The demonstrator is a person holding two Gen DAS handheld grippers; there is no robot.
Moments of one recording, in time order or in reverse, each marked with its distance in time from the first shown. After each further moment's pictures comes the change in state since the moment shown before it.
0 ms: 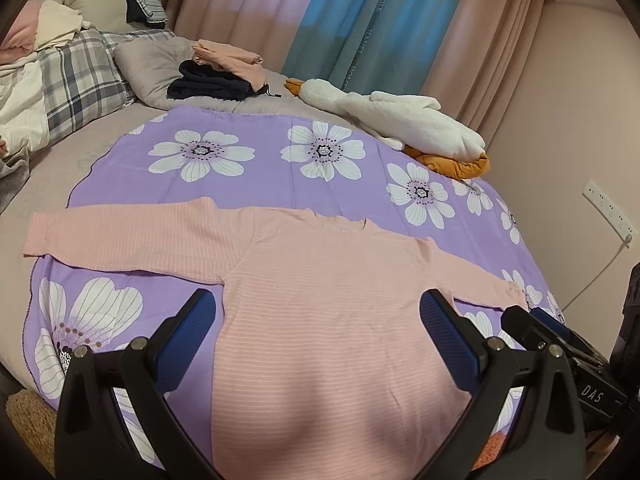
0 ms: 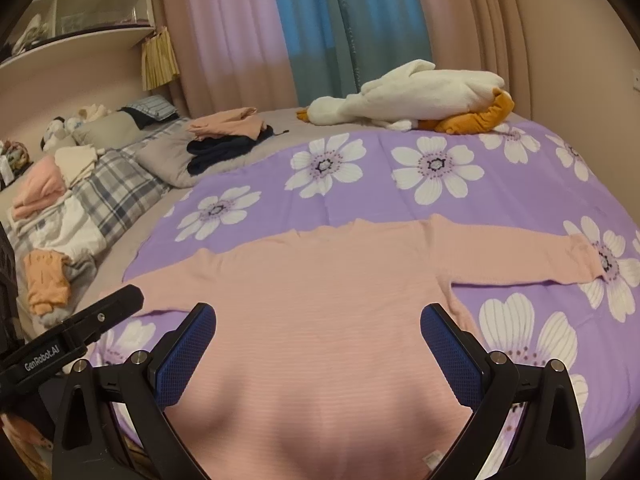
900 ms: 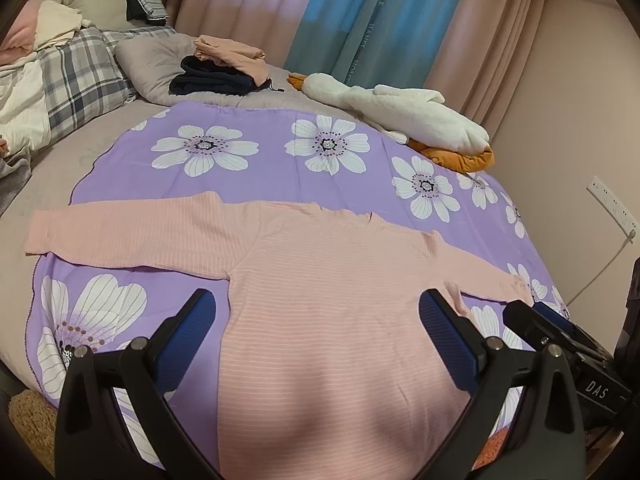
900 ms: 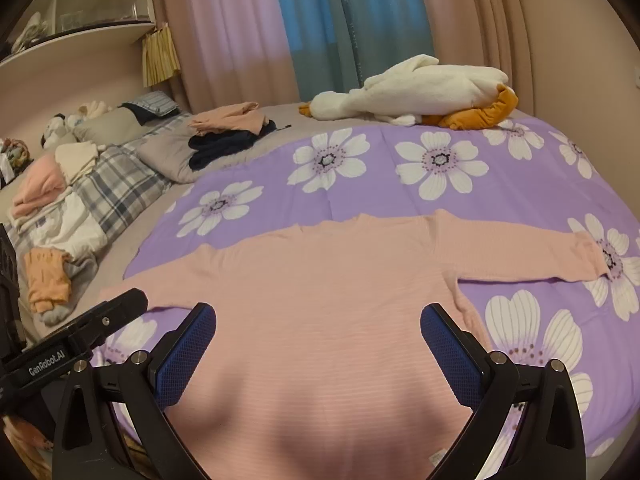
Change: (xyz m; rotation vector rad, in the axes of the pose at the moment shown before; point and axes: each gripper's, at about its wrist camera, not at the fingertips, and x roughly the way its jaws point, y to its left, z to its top) left arm 0.002 0.004 -0.003 0.013 0.021 0.016; right arm 0.004 0.006 -0.004 -0.001 0.013 0.002
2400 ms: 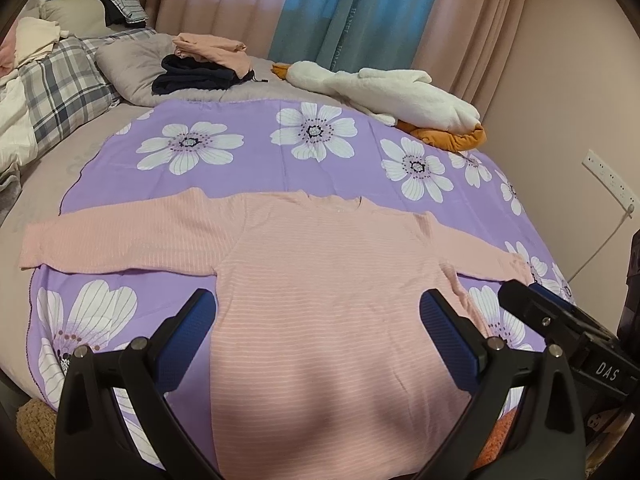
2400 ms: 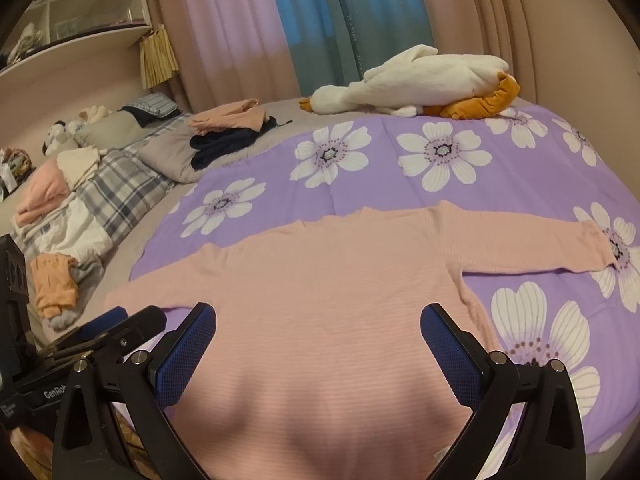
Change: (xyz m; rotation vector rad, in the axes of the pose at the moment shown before) left arm 0.009 -0.016 0.000 0.065 0.041 -0.012; right arm 0.003 -0.009 0.004 0.033 0.034 0.034
